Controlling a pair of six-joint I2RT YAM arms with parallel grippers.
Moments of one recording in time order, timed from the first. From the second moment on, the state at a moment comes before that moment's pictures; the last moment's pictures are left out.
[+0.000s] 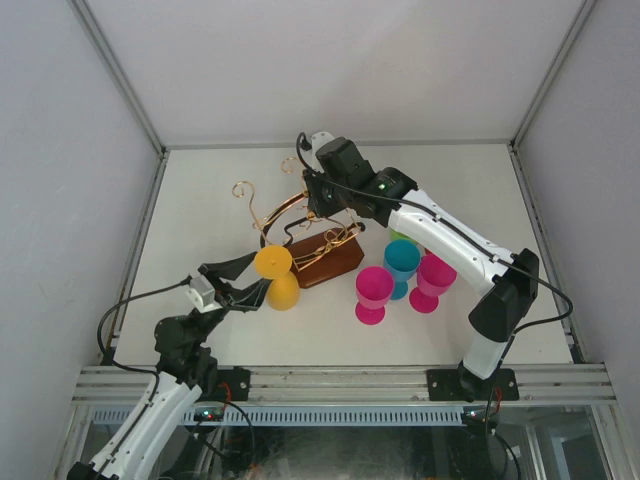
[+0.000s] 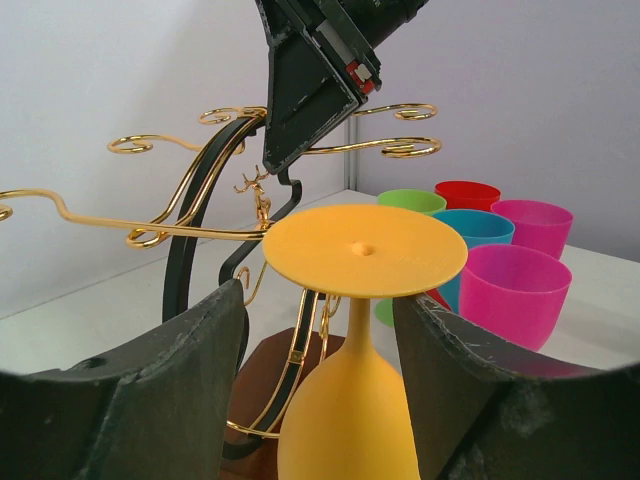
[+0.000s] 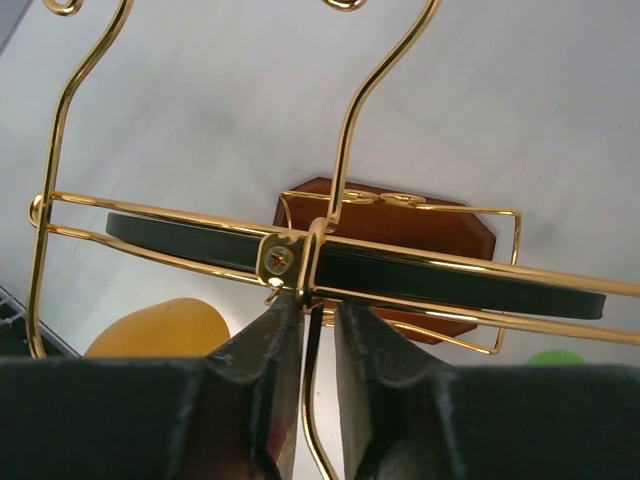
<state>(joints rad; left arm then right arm) -0.39 0.19 0.01 0.64 0.40 -0.20 0.80 1.75 1.82 -0.75 0.06 0.24</state>
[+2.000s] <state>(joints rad) -0.39 0.16 0.01 0.50 -0.10 -0.52 0.62 1.85 2.01 -0.54 0.09 0.22</state>
